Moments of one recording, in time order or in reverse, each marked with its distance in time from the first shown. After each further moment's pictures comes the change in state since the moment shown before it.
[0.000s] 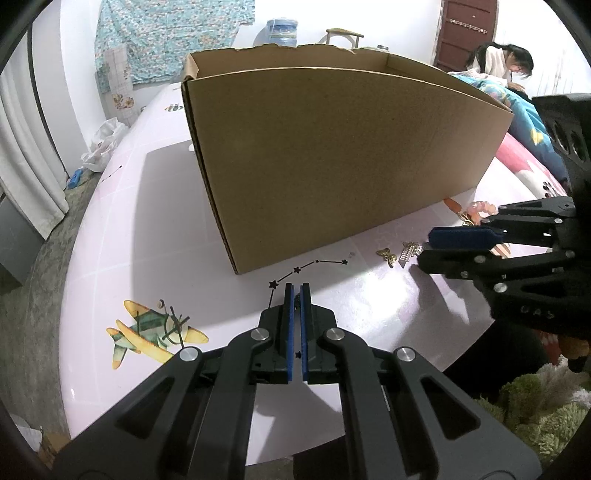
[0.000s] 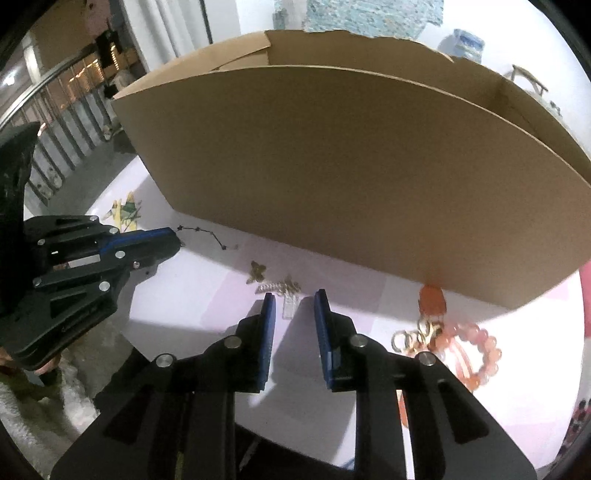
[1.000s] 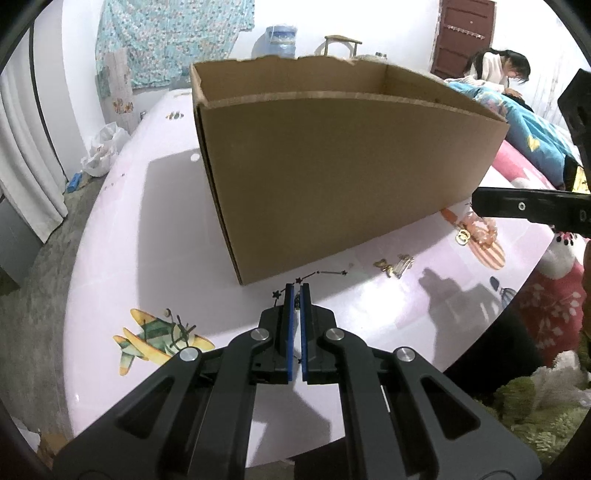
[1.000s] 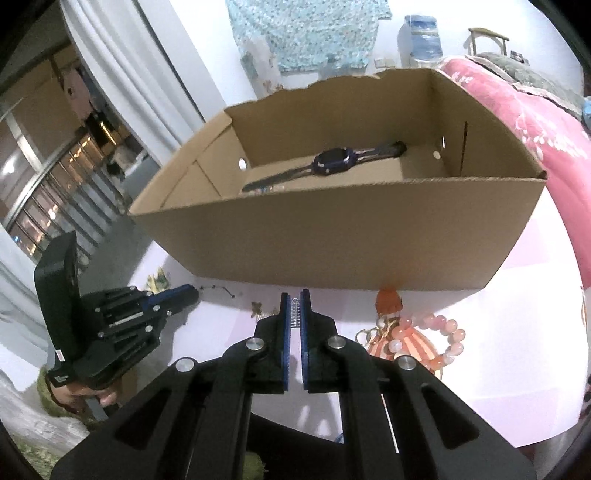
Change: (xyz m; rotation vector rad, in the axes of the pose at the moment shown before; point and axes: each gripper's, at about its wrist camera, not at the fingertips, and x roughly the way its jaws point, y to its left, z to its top) left arm -0.010 0.004 0.004 0.001 -0.038 -0.015; right arm -0.056 -0.049 -0.003 0.270 -0.144 0.149
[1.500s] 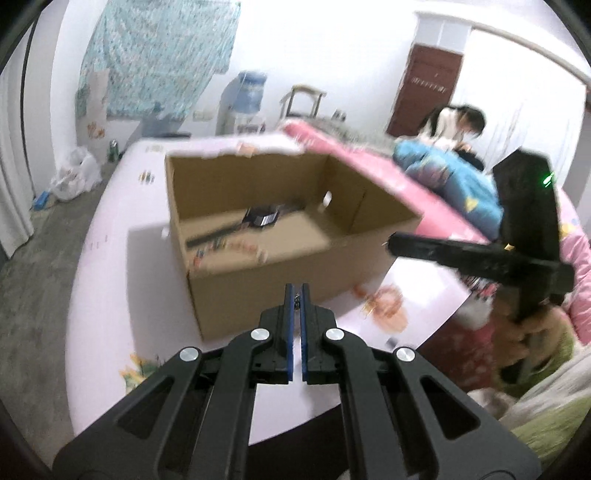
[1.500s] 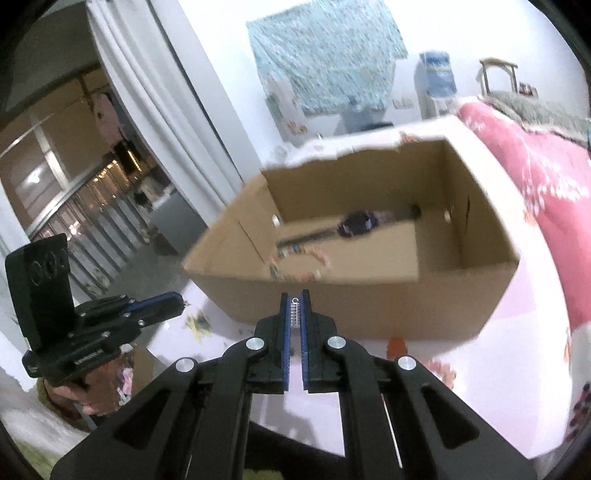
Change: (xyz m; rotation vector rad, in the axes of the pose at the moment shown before) left arm -0.088 -0.006 0.044 -0.047 -0.204 -0.226; right arm -0.051 0.010 0.025 -0.041 -0.174 0.098
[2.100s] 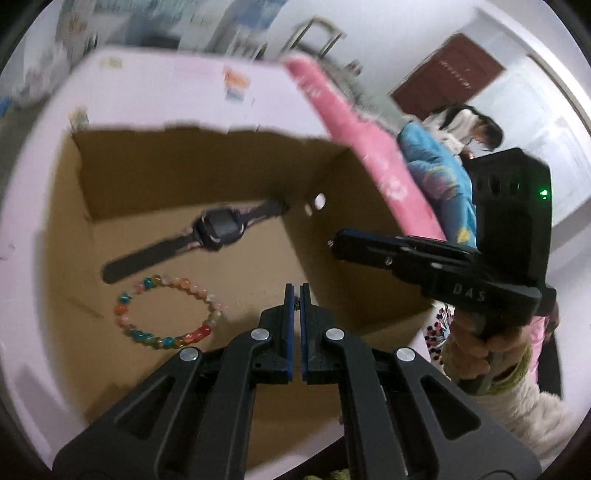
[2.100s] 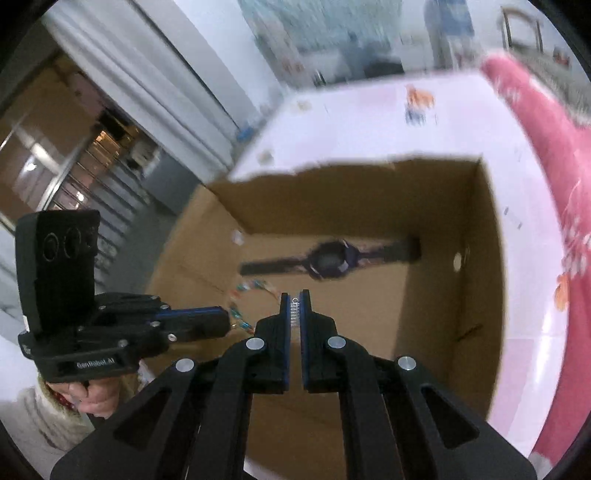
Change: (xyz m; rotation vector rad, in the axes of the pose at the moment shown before) left arm 0.174 0.042 0.100 -0.309 0.383 -0.183; right arm 0.114 -0.076 0.119 0.076 0.363 0.039
